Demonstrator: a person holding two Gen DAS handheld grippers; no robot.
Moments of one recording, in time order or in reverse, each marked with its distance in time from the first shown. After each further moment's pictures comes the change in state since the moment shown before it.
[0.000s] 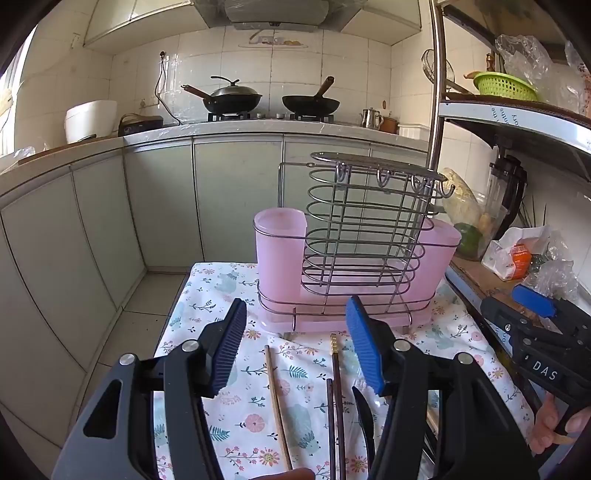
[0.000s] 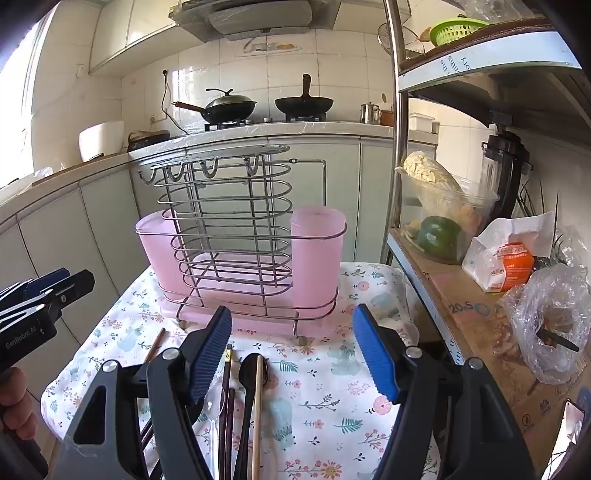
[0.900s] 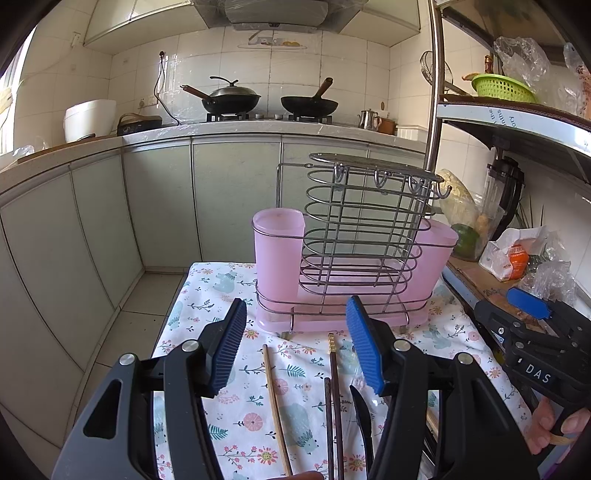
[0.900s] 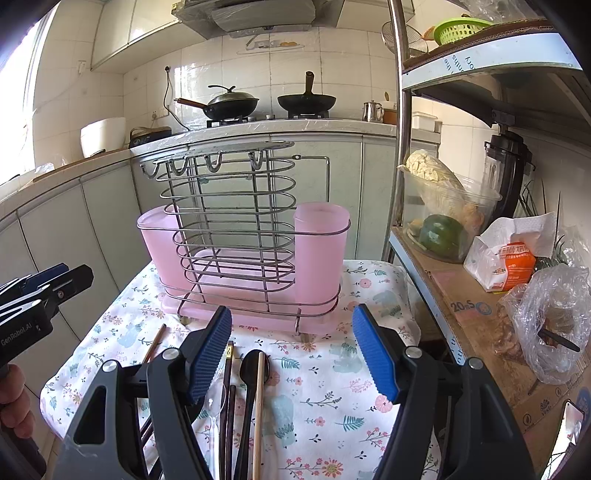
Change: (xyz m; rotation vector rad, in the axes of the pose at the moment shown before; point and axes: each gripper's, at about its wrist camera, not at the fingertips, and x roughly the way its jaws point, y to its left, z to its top) left arm -0.005 -0.004 0.000 0.001 -0.002 0.001; right arm 0.001 0.002 -0.001 -0.006 0.006 -0.002
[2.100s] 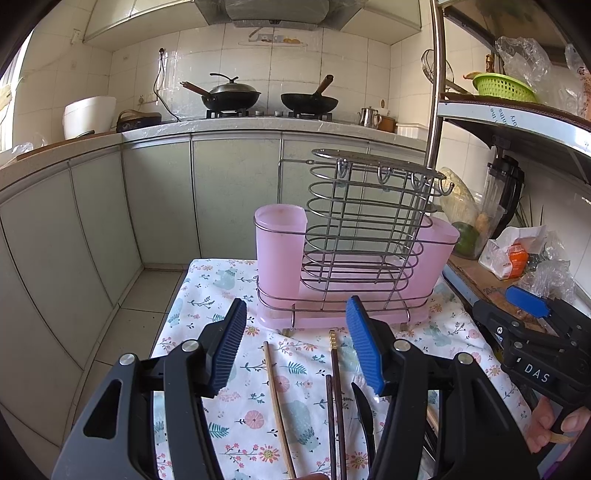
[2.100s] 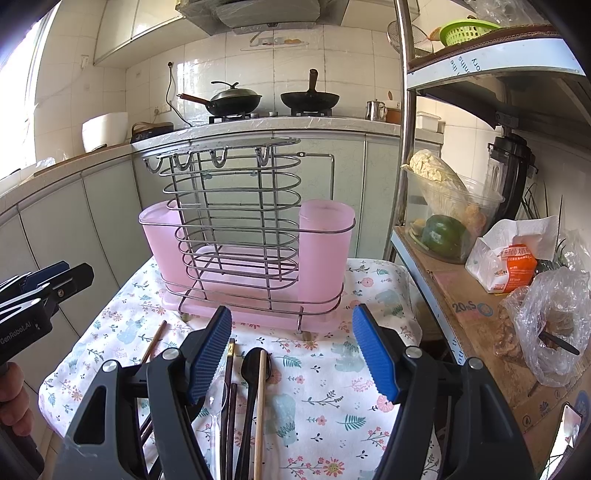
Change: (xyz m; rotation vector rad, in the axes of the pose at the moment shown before) left arm 0.003 0.004 0.001 -0.007 0.016 -0.009; right arm 0.002 0.002 0.000 -0.004 0.011 -0.003
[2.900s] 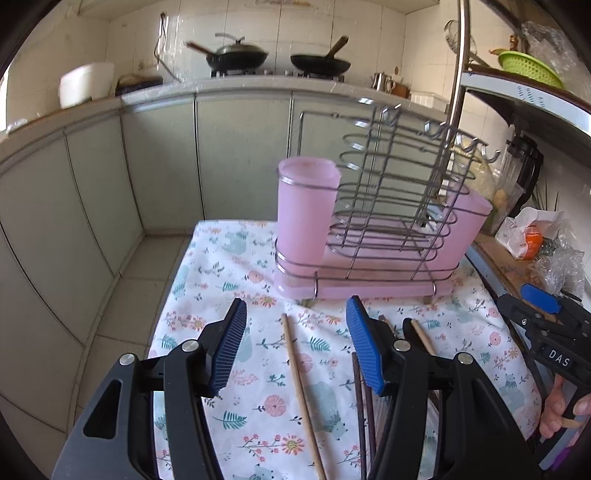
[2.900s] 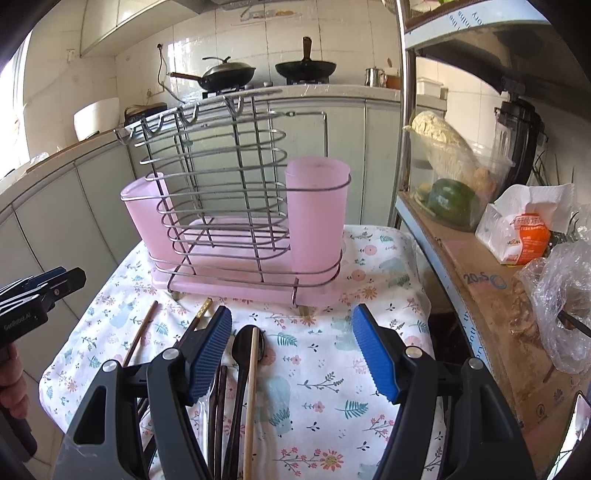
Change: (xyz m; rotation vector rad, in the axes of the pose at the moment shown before) left arm 0.042 0.032 -0.007 -0.036 0.178 -0.001; right arm 0.034 -0.018 -0.007 0.038 0.148 0.041
